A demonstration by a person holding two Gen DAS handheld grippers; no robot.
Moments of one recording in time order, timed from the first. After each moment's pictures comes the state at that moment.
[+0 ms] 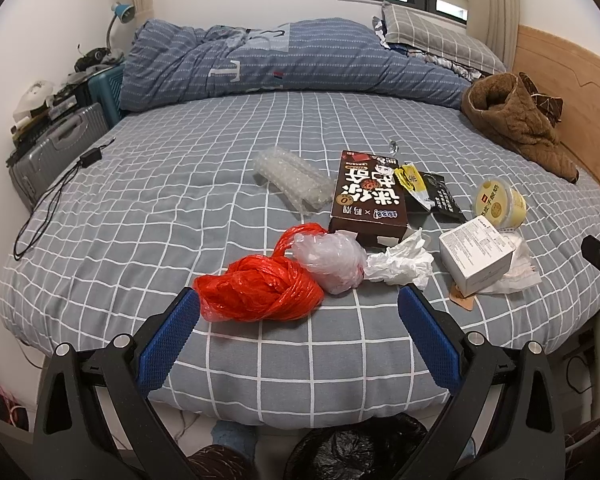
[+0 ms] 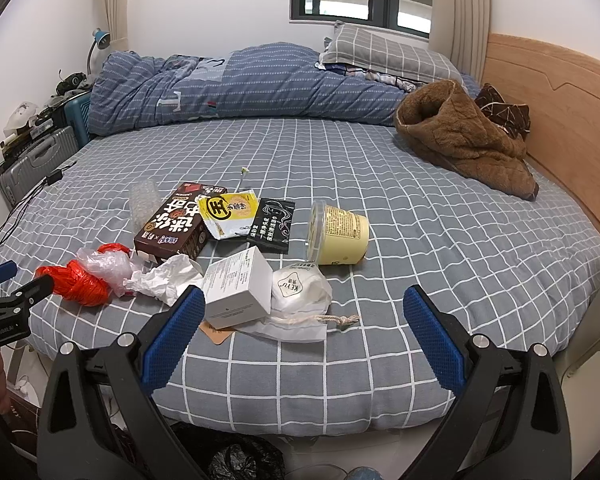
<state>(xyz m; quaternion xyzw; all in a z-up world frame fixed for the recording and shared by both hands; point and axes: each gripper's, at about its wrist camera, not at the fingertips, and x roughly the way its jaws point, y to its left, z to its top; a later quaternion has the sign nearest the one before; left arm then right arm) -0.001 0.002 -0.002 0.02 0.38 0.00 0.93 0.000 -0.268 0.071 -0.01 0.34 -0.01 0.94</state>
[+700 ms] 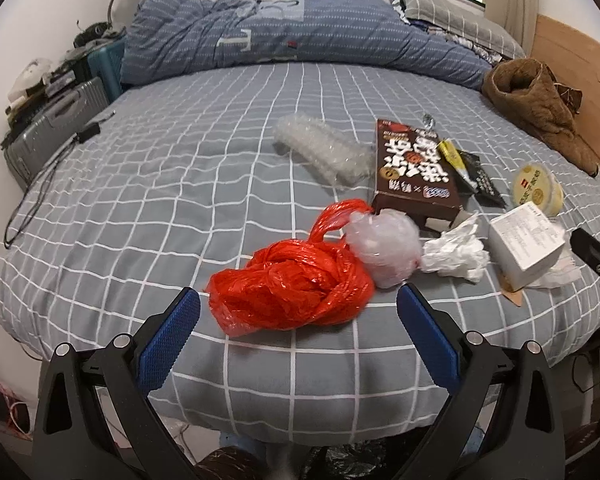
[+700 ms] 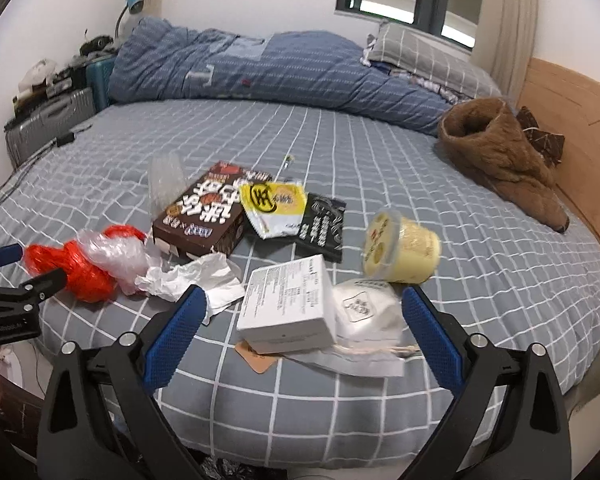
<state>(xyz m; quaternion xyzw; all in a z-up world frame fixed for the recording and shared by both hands) 0.041 0.035 -0.046 0.01 0.42 0.02 0.91 0.050 -0.204 0.035 -0.06 0.35 0.03 0.94</state>
